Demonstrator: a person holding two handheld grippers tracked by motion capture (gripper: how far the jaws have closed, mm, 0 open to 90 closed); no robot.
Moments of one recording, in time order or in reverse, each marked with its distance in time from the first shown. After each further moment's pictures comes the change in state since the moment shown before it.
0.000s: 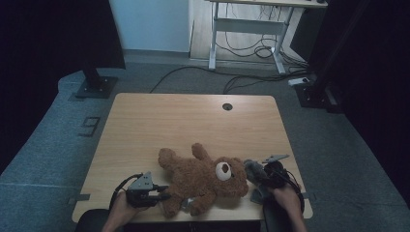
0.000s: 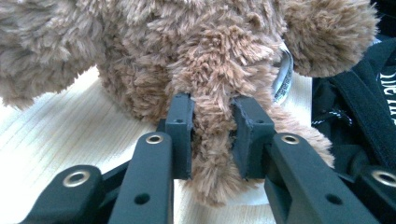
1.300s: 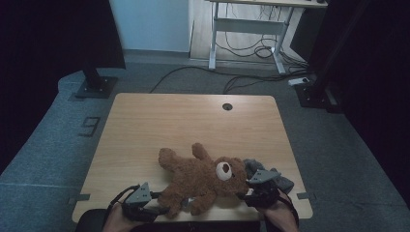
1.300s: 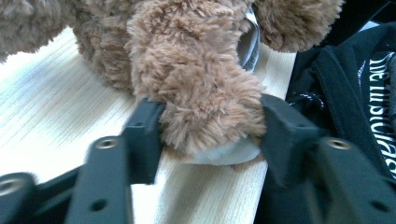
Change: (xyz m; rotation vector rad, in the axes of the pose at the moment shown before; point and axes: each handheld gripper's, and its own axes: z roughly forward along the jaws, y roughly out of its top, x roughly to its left) left arm -0.034 -0.008 -0.010 0.045 0.055 -0.037; right arm 0.076 -0.010 -0.029 -0.148 0.183 -0.216
